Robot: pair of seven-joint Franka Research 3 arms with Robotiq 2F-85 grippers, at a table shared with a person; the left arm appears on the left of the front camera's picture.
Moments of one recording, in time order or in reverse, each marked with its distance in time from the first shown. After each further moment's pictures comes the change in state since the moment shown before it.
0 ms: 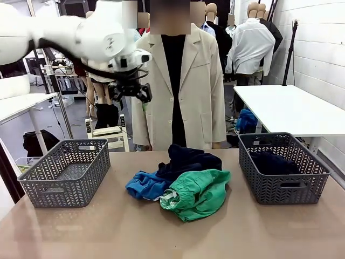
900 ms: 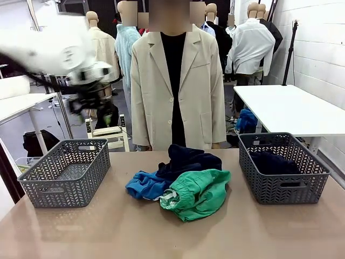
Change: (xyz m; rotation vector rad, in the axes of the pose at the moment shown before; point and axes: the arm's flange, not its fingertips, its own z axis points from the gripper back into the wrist) left arm -0.047 0.121 -0.014 0.068 0.090 0.128; right arm 0.000 0.000 0.000 -0.001 0.000 -0.001
